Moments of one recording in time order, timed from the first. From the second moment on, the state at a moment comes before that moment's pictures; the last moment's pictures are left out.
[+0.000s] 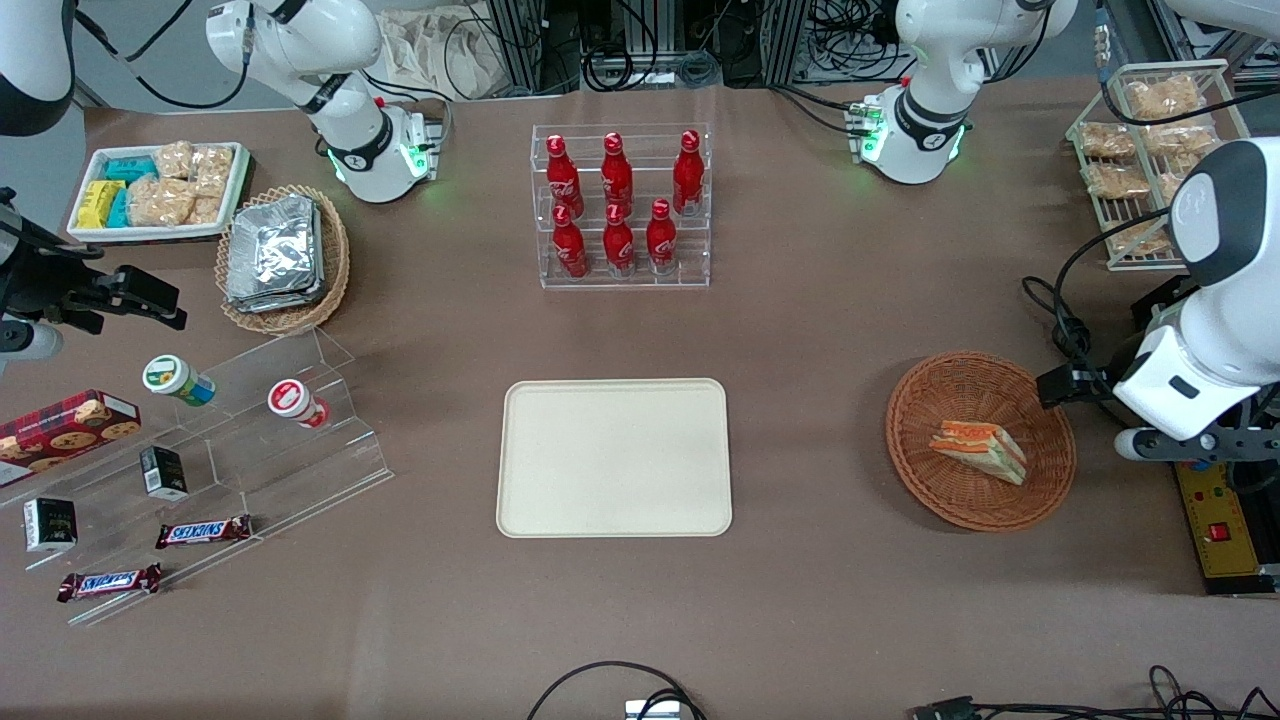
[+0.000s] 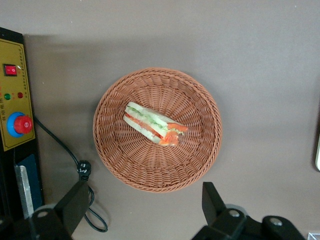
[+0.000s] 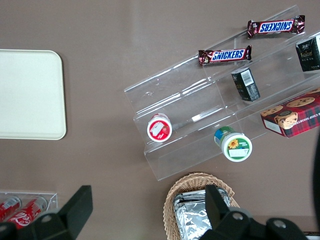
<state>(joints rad) 0.03 0.26 -0.09 -1.51 0.08 1.72 -0.04</state>
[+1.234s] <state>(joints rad) 0.05 0.36 -0.04 -1.63 0.08 1.79 -0.99</state>
